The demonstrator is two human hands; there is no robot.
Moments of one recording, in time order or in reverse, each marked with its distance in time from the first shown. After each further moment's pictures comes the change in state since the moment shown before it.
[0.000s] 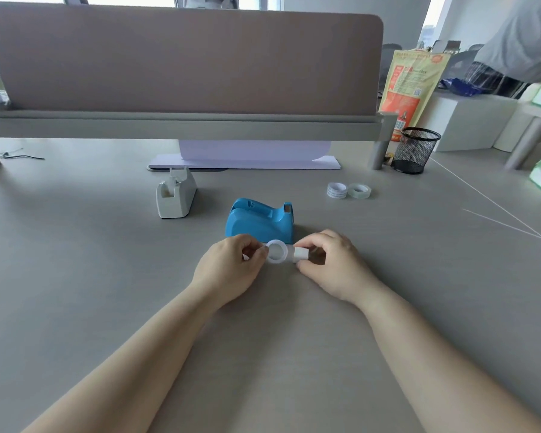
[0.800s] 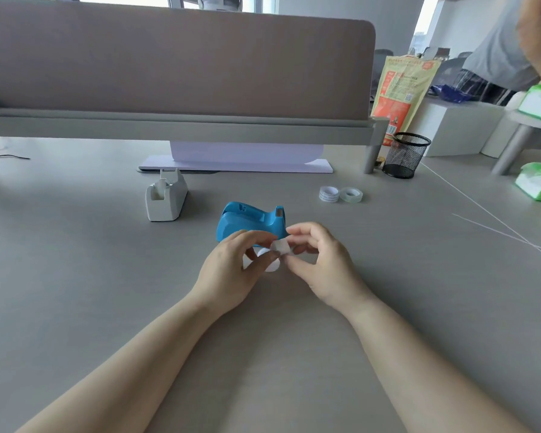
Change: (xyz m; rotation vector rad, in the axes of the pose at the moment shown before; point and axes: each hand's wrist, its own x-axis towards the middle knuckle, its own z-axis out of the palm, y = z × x) left_hand -0.001 0.006 0.011 -0.192 0.086 0.315; right_hand -0.006 -0.015 0.000 0.361 0.073 -0.061
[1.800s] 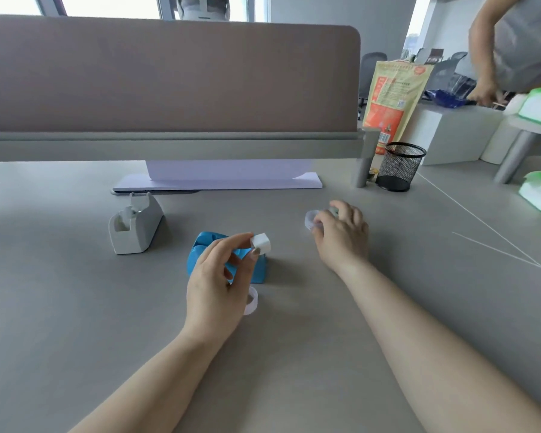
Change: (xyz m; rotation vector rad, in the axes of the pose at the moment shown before) left_hand 0.032 0.015 0.030 -0.100 0.341 -0.156; right_hand 0.114 0.088 -0.047 -0.852 0.233 0.088
